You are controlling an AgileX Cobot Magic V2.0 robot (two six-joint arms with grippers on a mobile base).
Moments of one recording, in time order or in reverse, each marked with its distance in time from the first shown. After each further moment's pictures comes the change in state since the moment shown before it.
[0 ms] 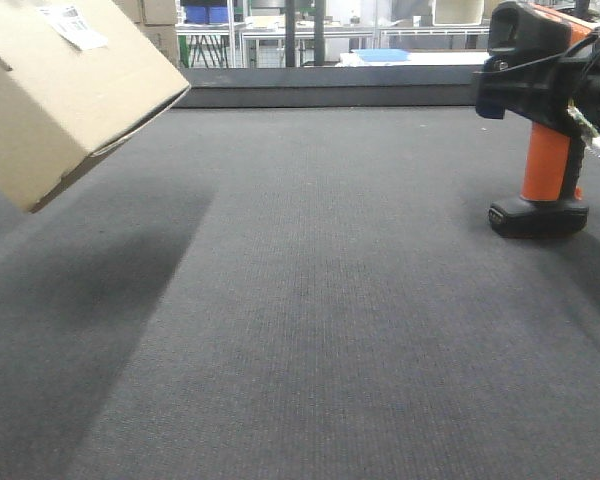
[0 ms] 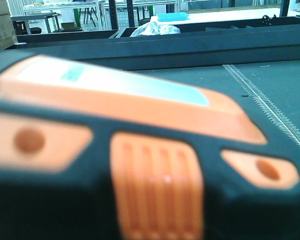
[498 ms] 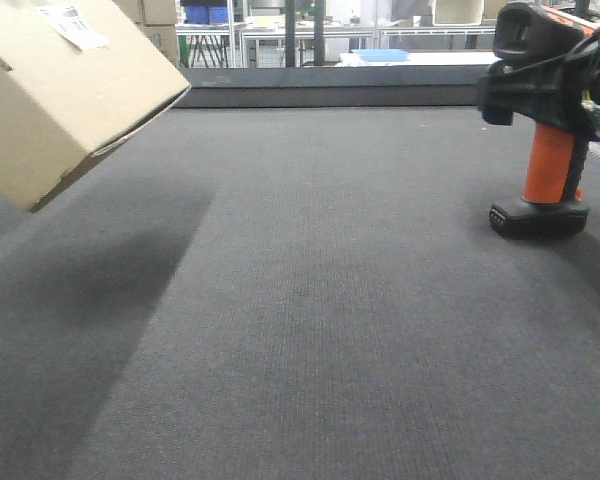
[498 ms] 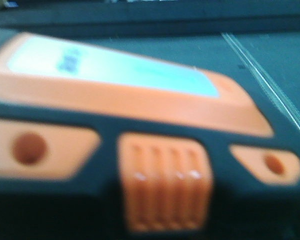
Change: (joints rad) left arm 0.000 0.000 0.000 0.000 0.000 0.000; right arm 0.000 -0.099 0.000 0.100 0.232 -0.133
